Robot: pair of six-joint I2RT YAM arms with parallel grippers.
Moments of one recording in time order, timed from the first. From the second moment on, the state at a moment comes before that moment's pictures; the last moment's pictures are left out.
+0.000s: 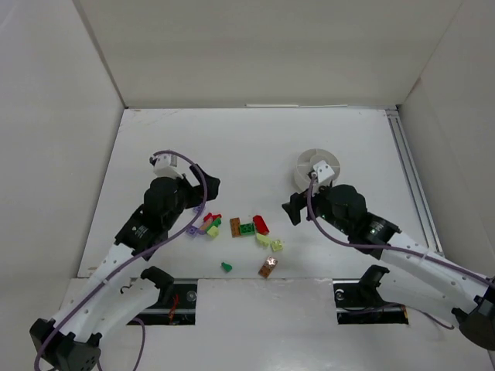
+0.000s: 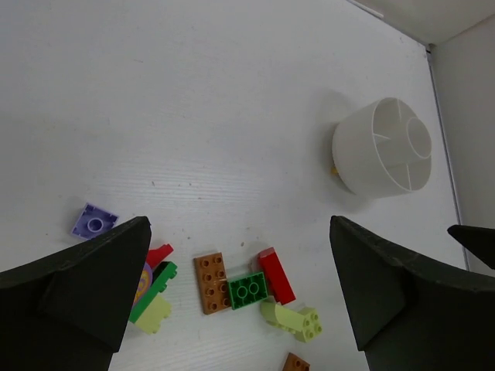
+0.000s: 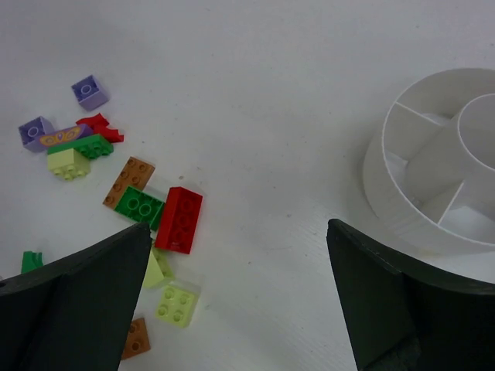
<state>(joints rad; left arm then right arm) -0.52 0.69 0.68 -0.34 -0.19 -0.68 0.80 0.86 0.63 -0.10 0.14 0.16</state>
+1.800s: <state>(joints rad) -0.52 0.71 0.68 -0.35 -0.05 -0.71 1.17 1.37 0.72 -0.34 0.45 0.59</state>
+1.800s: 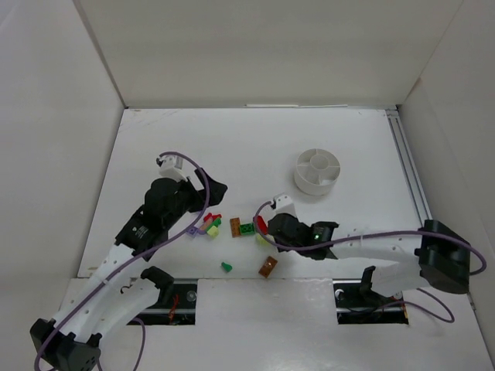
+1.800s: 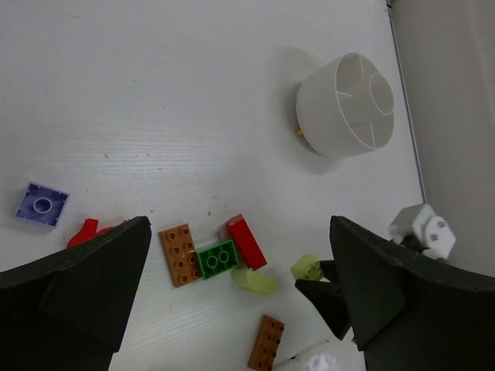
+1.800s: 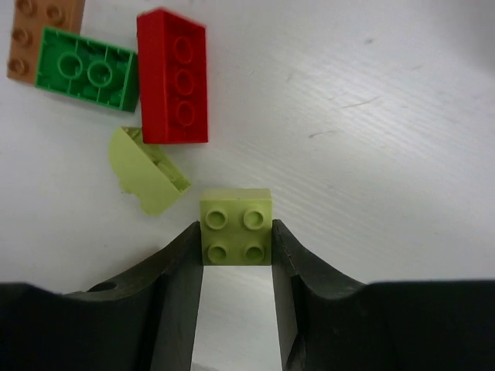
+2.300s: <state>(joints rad) -0.56 0.84 0.61 -0.29 0.13 -0.71 0.72 1.01 0.92 -0.52 0.64 0.40</state>
